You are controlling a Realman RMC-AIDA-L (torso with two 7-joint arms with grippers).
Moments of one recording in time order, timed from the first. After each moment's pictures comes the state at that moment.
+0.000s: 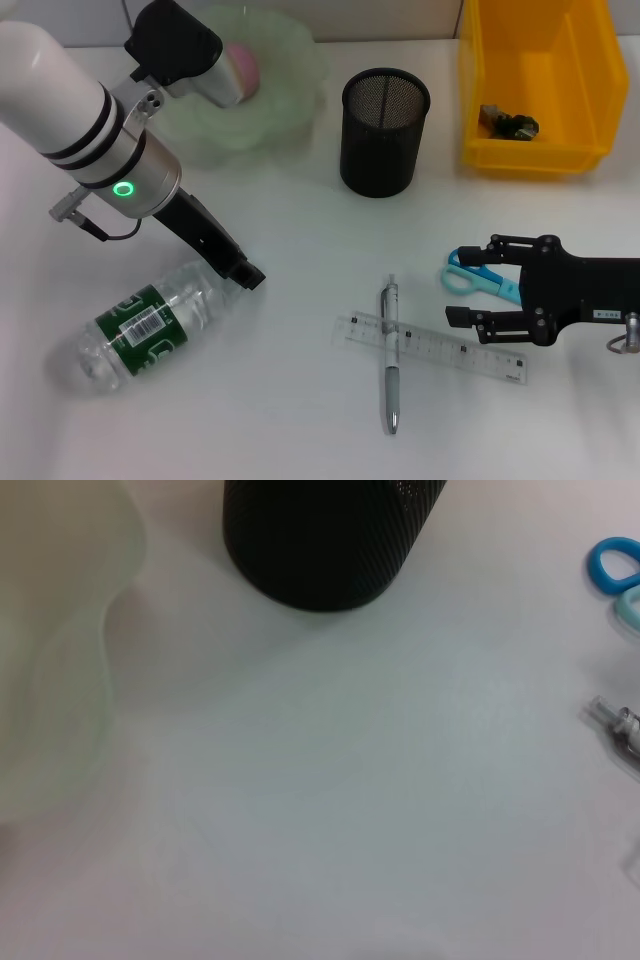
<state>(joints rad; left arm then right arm) -0.84 -2.07 1.29 0.85 2.55 1.42 -2.31 0.46 2.05 -0.70 -0.56 -2.06 -1.60 1.07</state>
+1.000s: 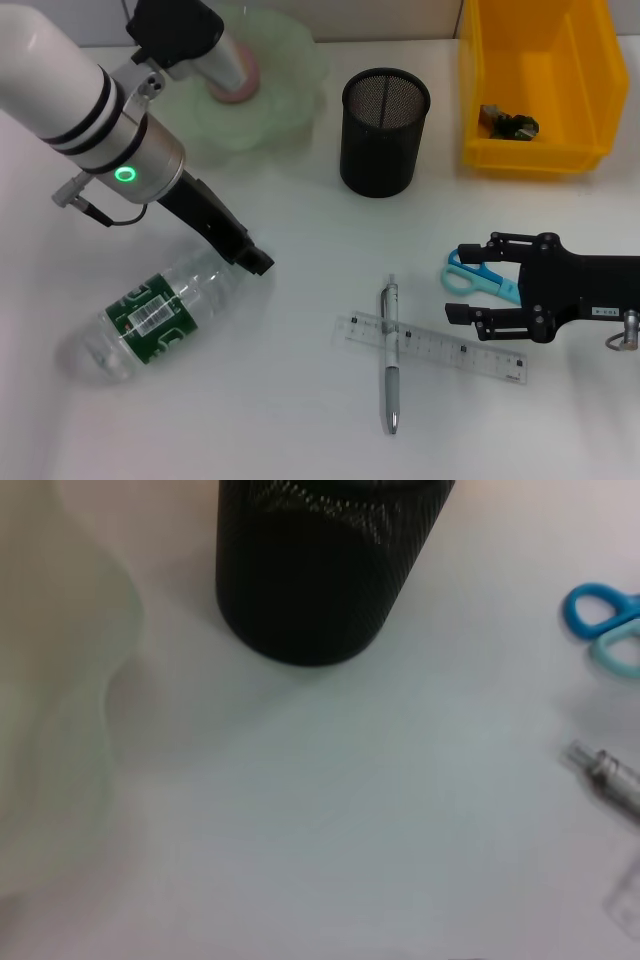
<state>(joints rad) -0.84 -2.07 1.27 0.89 2.53 1.44 -2.29 0.46 2.05 -0.70 -0.56 -2.06 -1.58 1.07</state>
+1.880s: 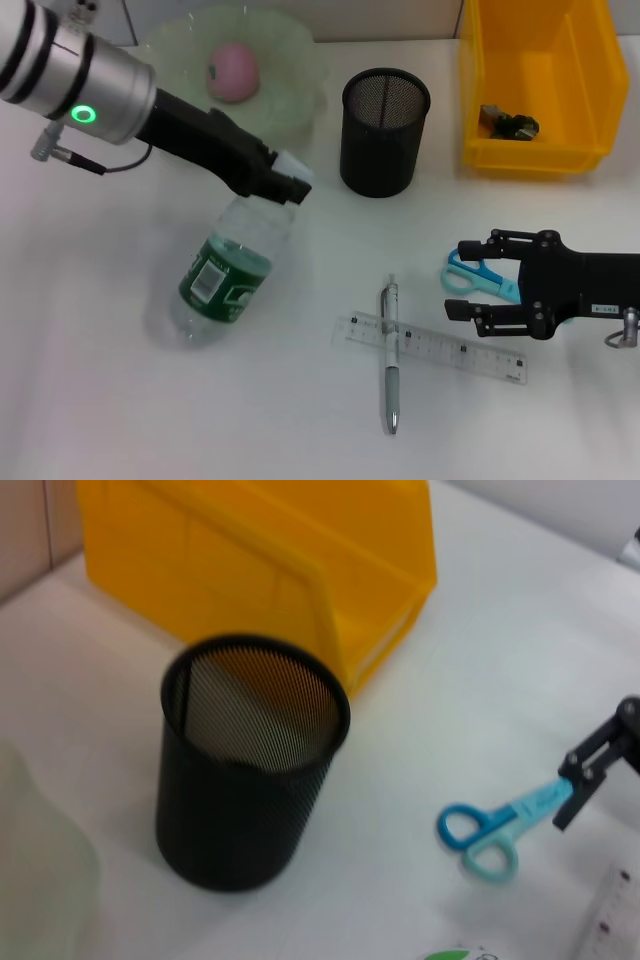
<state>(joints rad) -0.81 -2.06 1.00 0.99 2.35 1.57 -2.08 0.46 2.05 -0.70 -0.56 -2.06 -1.58 1.08</state>
